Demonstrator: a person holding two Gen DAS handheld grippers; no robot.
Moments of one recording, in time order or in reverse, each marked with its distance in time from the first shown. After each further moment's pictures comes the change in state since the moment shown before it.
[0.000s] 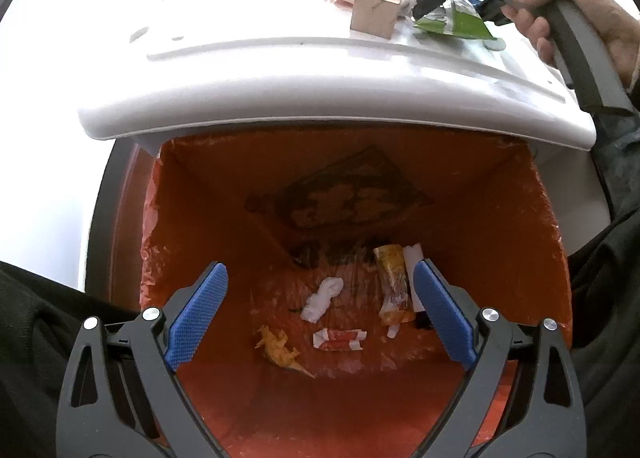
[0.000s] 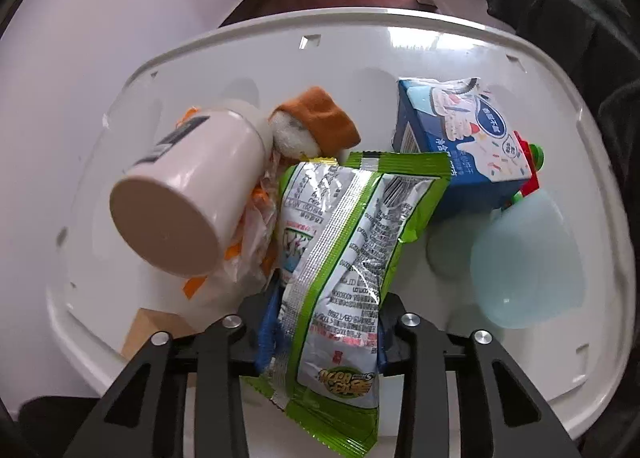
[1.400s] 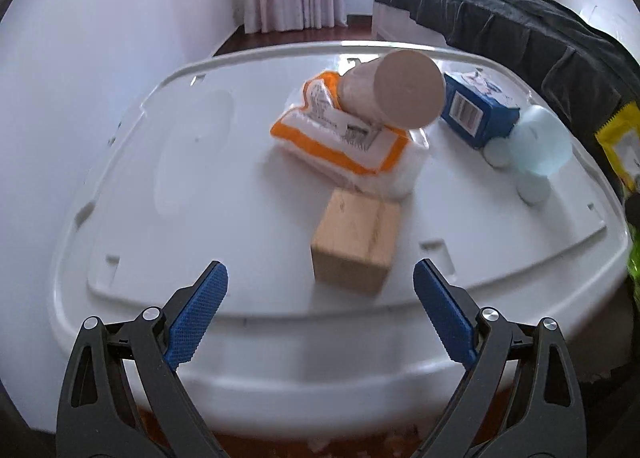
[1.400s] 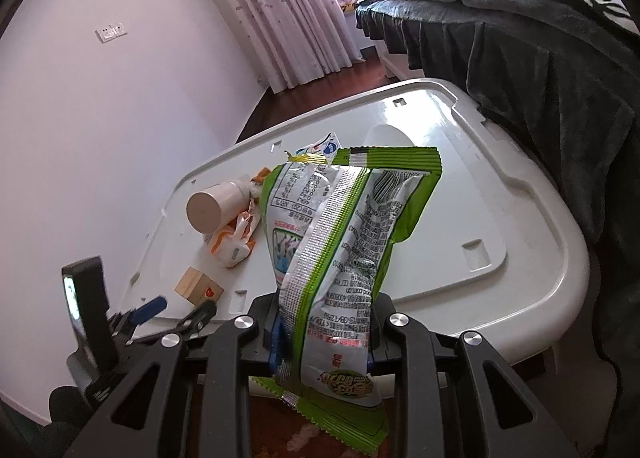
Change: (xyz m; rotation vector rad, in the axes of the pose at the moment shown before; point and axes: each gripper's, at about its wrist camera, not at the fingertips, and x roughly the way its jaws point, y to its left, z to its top) left arm 0.039 -0.037 0.155 0.064 -0.235 0.082; right arm -0.108 -0.102 -0.123 0.222 -0.393 0.207
